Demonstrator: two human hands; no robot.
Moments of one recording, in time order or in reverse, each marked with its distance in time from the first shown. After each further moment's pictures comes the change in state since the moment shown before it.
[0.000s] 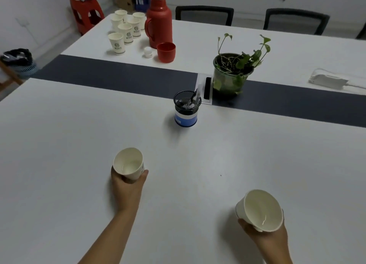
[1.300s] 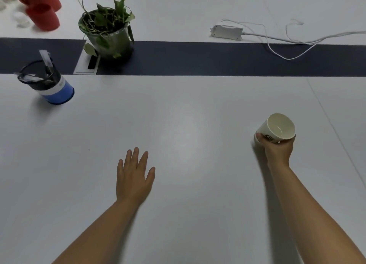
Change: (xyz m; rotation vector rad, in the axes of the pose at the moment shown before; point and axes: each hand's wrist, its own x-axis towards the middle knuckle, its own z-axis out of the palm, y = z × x) left_hand -0.270 -0.015 0.212 0.885 -0.651 0.636; right_hand 0.228 0.134 -0.311 0.290 0.427 0.188
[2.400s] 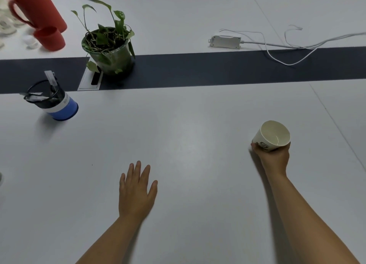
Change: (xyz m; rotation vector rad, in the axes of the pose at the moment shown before) left_hand -0.004 -0.004 0.003 0.000 0.047 0.009; right_hand -0.003 0.017 0.018 -0.195 -0.027 -0.026
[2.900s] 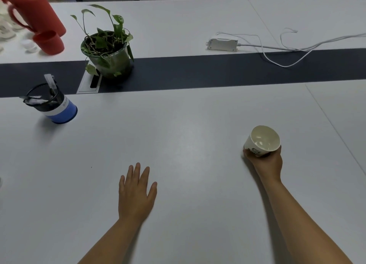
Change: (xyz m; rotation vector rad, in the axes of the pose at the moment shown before) left_hand 0.001 -0.002 0.002 0.001 0.005 0.013; right_hand -0.026 0.000 0.001 -0.069 -0.056 -0.025
